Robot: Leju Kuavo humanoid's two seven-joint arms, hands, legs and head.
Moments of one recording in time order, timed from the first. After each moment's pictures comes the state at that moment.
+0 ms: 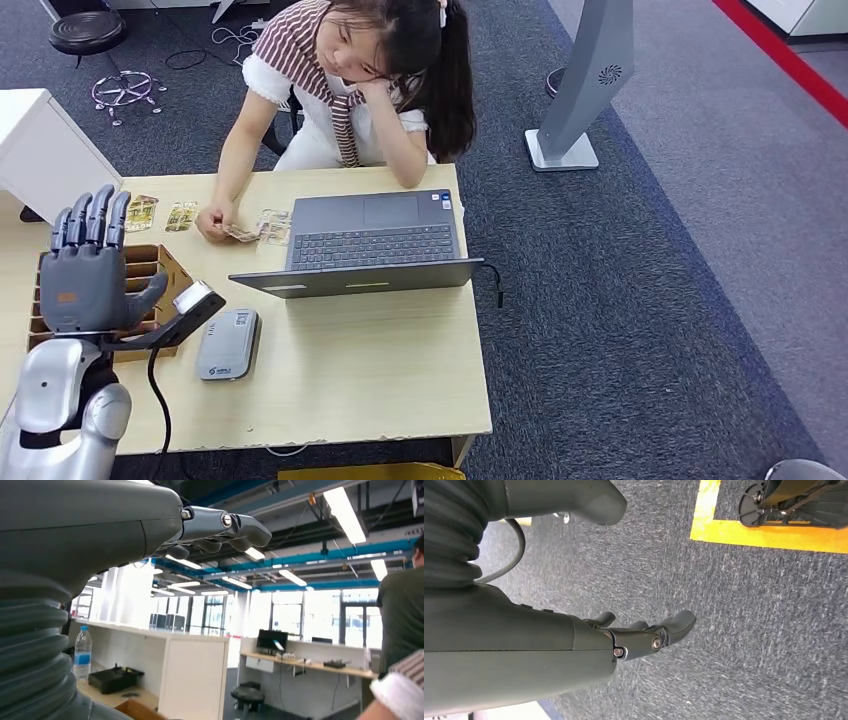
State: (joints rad) left arm -0.25 0.20 -0.12 -1.48 -1.30 0.25 -0.01; right arm -0.05 0.09 -1.04 -0.21 1.21 -0.07 0.03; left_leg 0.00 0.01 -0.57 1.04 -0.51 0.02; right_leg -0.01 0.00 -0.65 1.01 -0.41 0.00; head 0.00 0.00
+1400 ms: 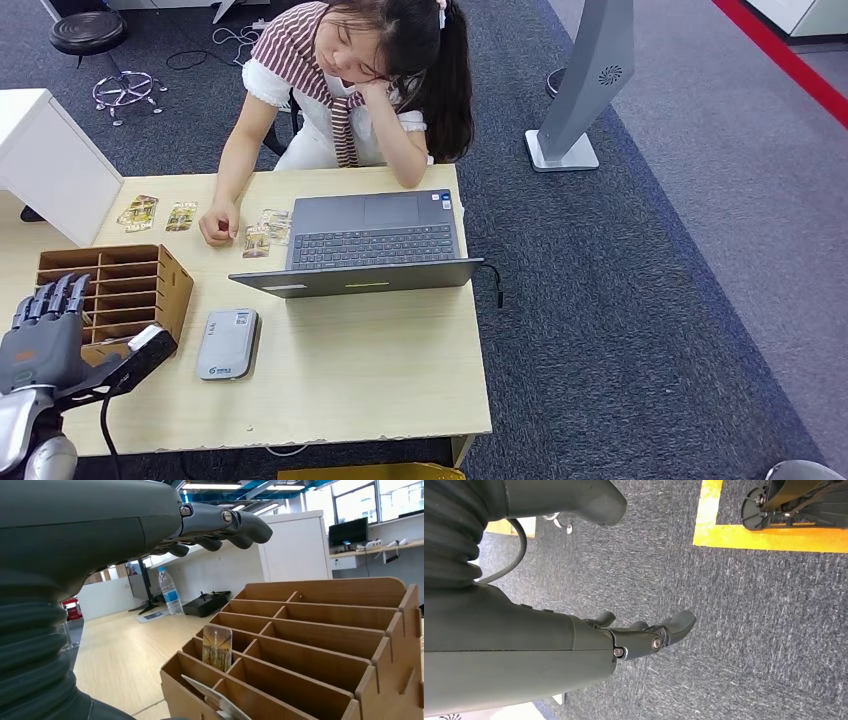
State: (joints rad) left arm -0.10 0.33 -0.01 -1.45 -1.22 -0.01 0.10; right arm -0.05 0.09 -1.08 -0.21 1.21 -0.06 0.03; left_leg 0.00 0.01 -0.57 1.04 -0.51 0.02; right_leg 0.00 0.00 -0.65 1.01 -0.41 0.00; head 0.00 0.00
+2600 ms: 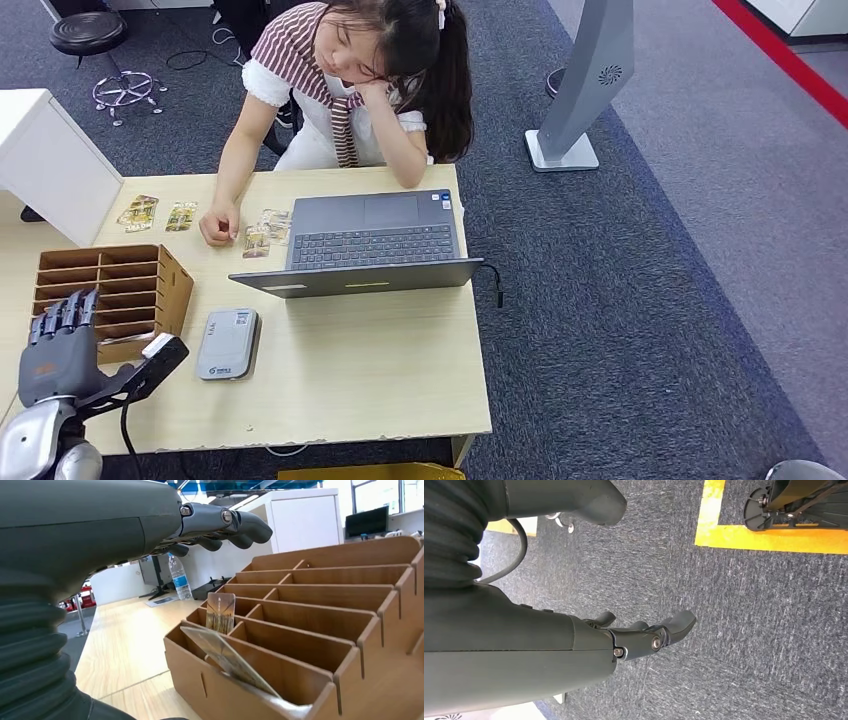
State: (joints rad) left arm -0.10 0.26 0.02 -1.34 -1.28 0.11 0.11; right arm -0.05 0.09 -1.09 -0.21 1.23 -0.05 0.03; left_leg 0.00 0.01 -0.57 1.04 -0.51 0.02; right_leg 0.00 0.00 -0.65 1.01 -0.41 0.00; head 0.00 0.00
